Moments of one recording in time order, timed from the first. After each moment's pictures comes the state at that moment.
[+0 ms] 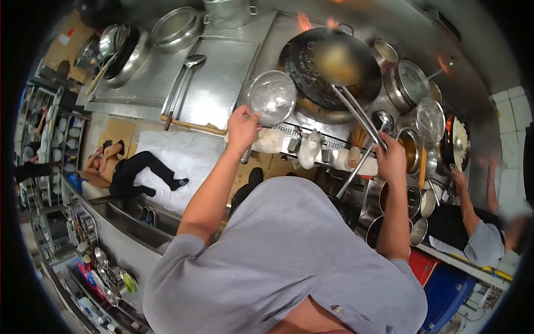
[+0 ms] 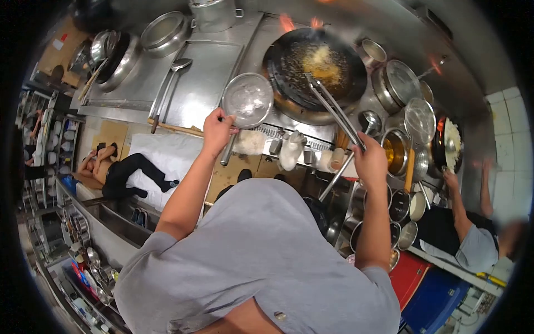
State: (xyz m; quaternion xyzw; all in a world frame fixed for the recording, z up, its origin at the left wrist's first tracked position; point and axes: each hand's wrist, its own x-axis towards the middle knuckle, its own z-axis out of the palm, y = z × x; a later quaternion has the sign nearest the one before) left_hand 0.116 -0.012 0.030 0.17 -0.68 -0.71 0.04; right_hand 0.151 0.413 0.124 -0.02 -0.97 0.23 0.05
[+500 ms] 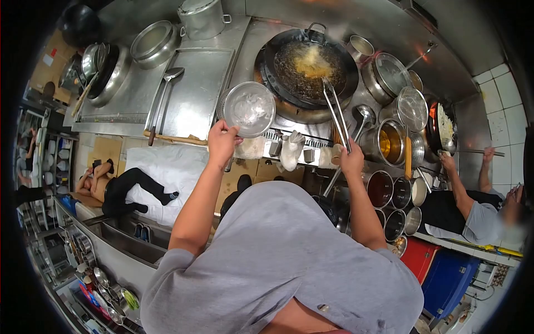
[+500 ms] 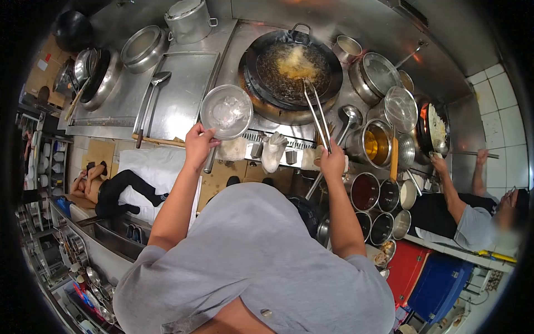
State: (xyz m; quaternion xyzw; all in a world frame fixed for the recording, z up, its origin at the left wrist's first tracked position) left_hand 0.128 -0.007 0.025 0.19 -0.63 -0.76 0.00; right_hand 0.157 0.436 -0.051 -0.06 -0.94 0.26 0.21
